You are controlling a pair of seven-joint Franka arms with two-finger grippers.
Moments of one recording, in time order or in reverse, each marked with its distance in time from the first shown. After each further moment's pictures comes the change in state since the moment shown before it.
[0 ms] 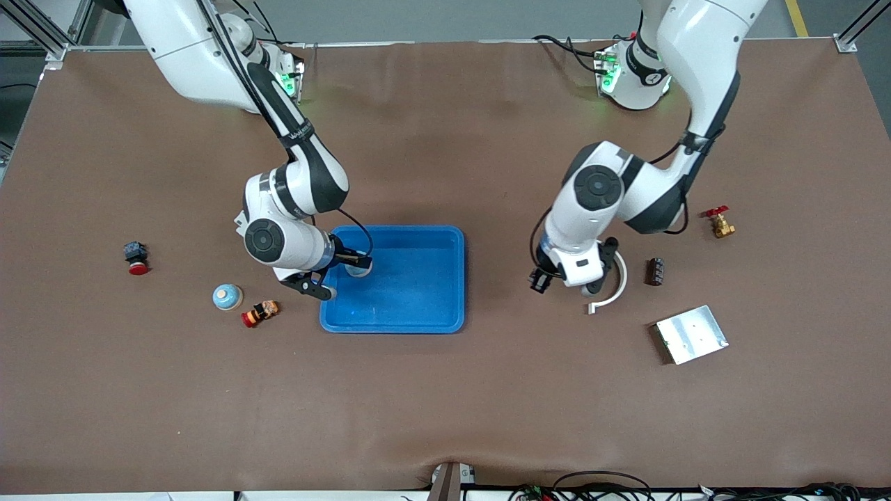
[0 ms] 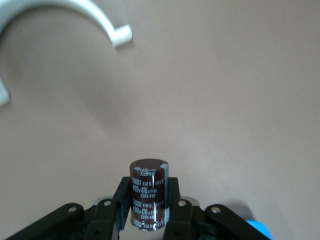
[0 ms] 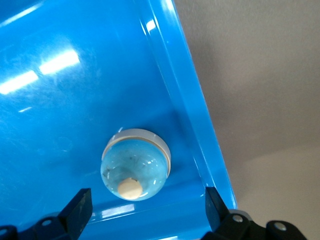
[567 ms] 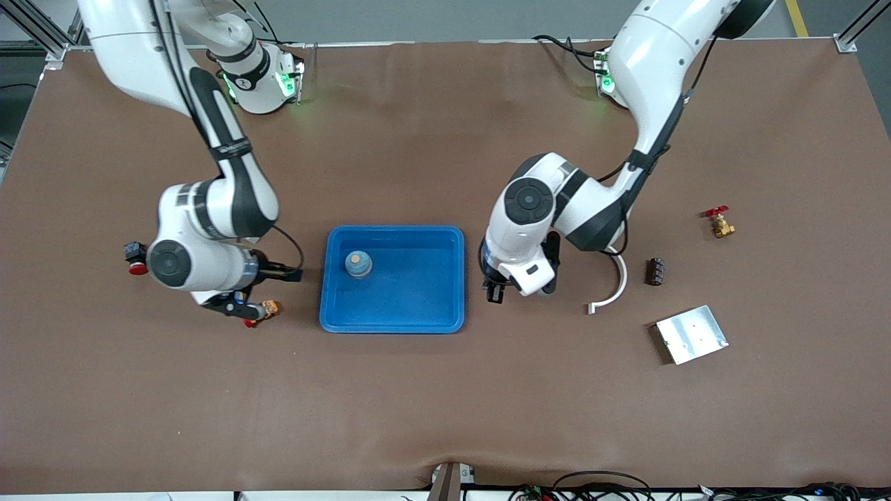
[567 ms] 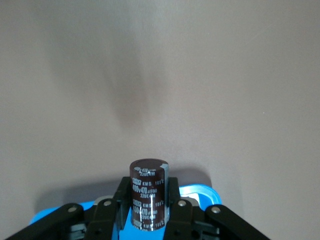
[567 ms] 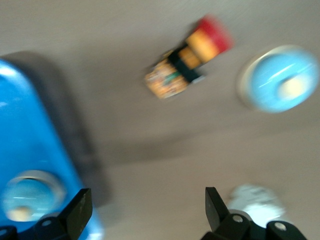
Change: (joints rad) left arm -0.202 0.204 0.088 0.338 0.000 -0.146 -0.353; right arm -0.061 -0.055 -0.222 0.063 -0.126 -0.208 -0.374
